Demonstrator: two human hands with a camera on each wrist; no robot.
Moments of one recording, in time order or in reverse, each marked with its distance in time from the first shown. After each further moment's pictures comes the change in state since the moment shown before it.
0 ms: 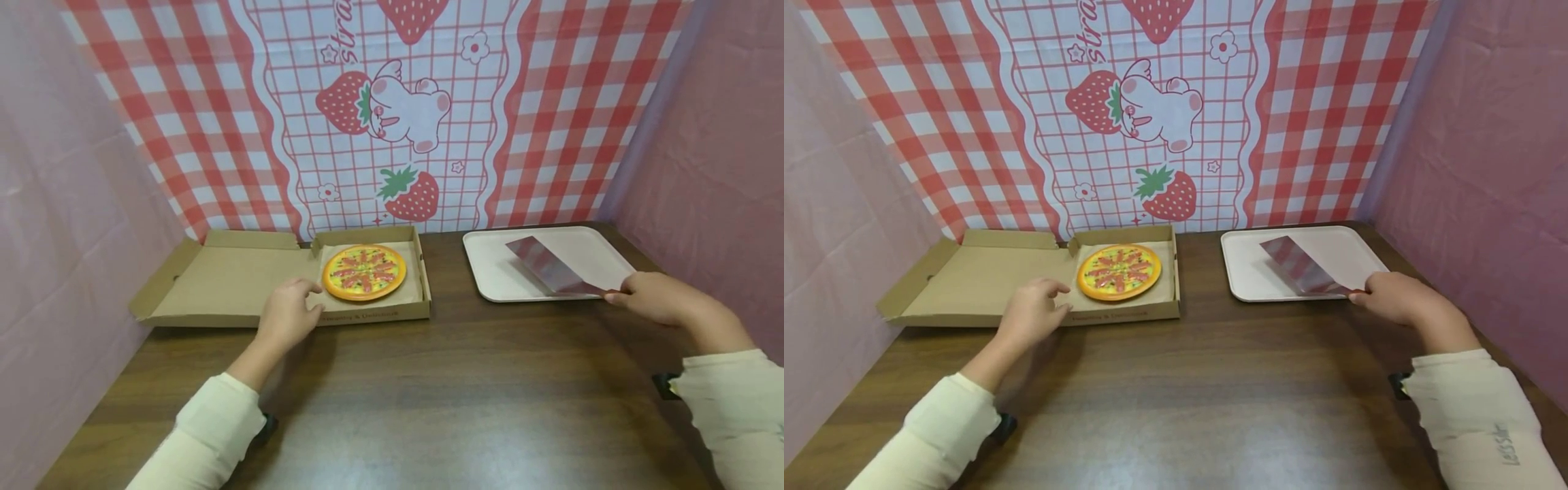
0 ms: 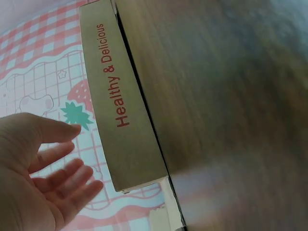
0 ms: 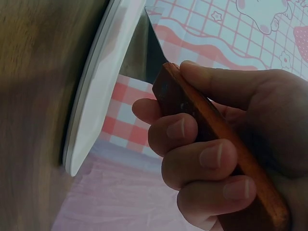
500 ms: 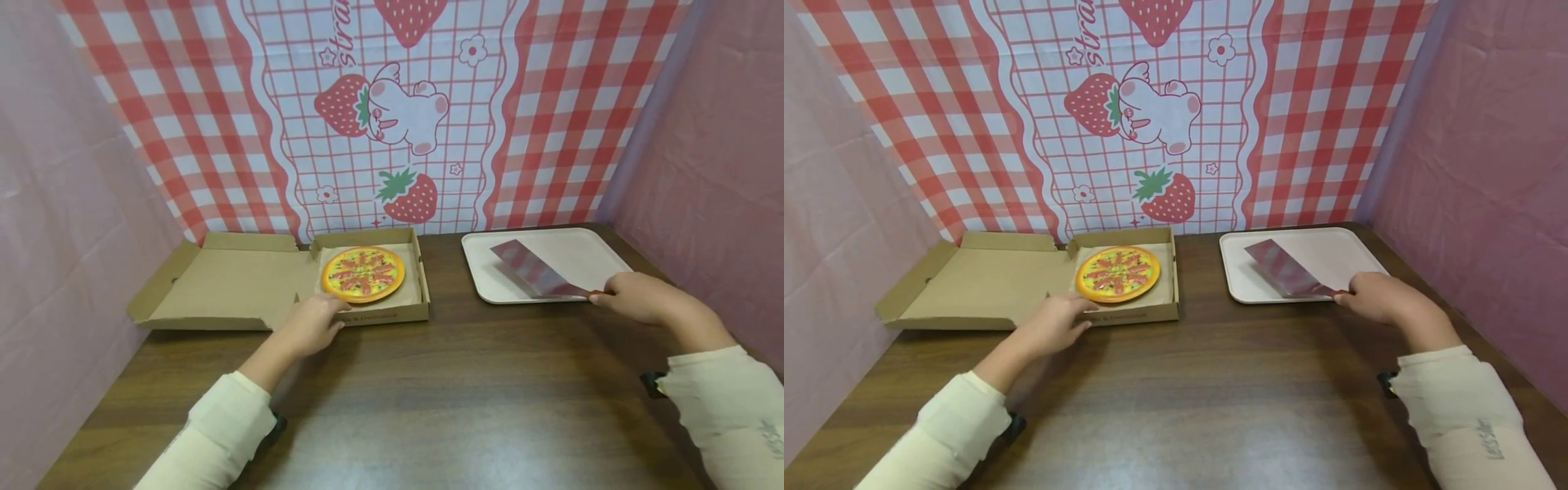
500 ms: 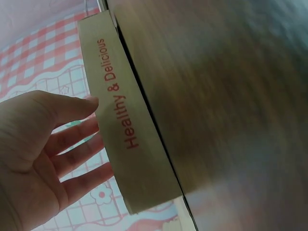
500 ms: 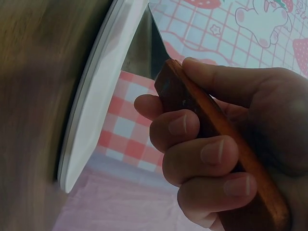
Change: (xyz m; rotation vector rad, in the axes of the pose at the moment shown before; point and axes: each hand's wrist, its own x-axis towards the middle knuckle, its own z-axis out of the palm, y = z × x) left_hand 0.004 0.021 0.008 0.070 -0.283 0.302; right_hand 0.009 -0.015 0.003 0.017 0.008 -0.038
